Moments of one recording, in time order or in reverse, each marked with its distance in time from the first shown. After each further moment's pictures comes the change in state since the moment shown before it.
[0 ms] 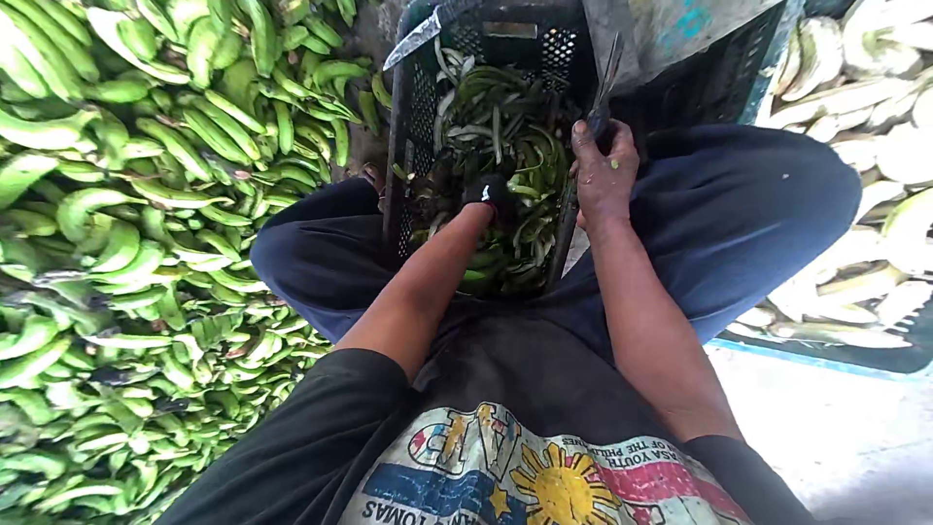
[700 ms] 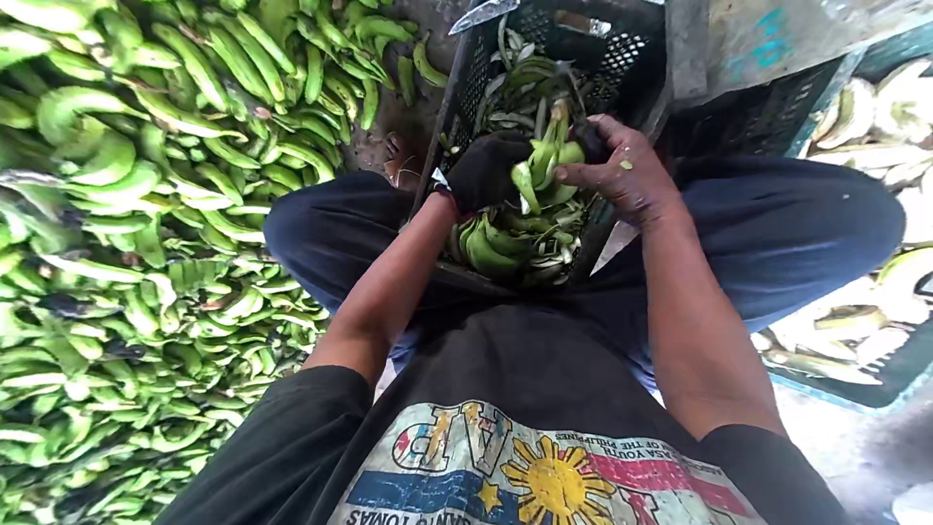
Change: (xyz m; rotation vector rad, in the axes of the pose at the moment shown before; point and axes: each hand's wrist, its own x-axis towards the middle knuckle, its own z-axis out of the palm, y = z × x) left_hand -0.026 -0.134 -0.007 -0.304 0.625 0.919; right_hand -0.013 -0.045 0.022 -0.372 -0.788 -0.199
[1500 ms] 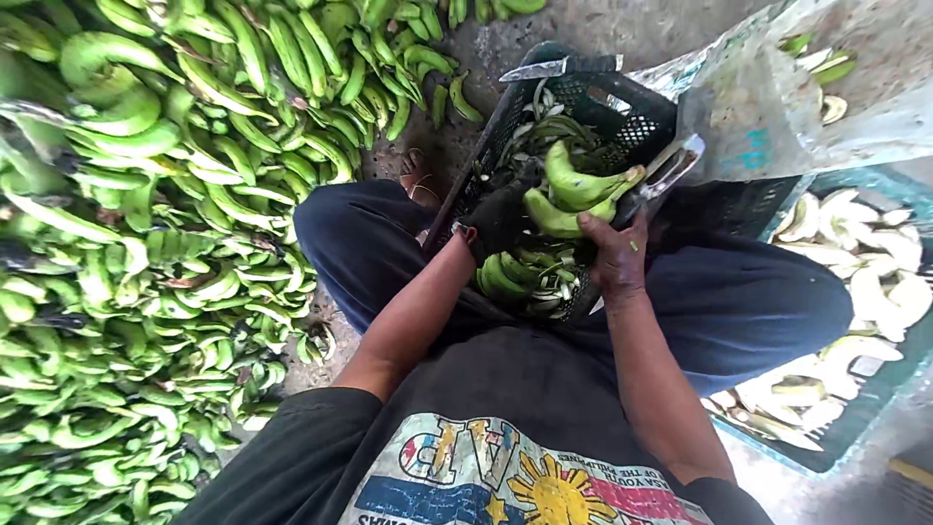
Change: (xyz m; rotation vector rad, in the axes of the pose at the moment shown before) left_hand -0.033 0.025 0.008 -1.565 0.280 -0.592; right_hand -0.025 -0.007 0.069 0.598 0.365 -0.130
